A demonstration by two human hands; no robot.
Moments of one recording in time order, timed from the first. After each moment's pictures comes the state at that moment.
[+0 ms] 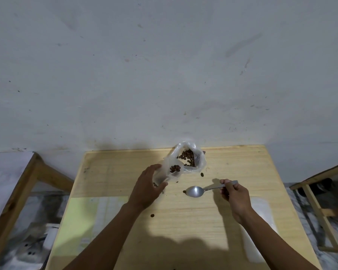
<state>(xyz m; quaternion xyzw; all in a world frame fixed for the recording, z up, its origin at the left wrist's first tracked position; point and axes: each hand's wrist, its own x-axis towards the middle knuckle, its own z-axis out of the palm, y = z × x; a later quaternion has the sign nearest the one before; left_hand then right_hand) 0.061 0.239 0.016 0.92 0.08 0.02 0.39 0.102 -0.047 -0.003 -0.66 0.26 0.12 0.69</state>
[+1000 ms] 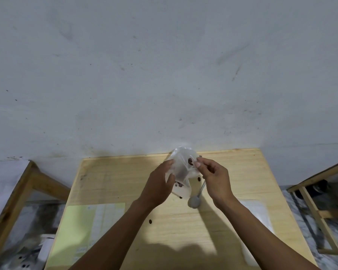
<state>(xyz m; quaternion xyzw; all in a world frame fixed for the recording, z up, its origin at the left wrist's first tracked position) 0.085 0.199 0.056 0.90 0.02 0.04 0.43 0.121 0.017 0.076 -0.70 0.09 0.08 0.70</state>
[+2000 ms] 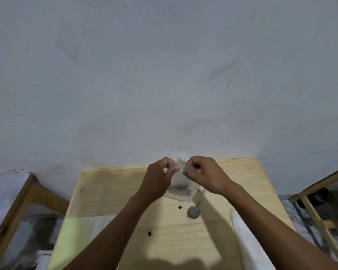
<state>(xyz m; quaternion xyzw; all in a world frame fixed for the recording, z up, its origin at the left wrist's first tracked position) 0.110 0.195 0.113 0.88 0.03 0.06 0.48 0.152 0.014 0.137 -0.87 -0.20 0.13 0.42</state>
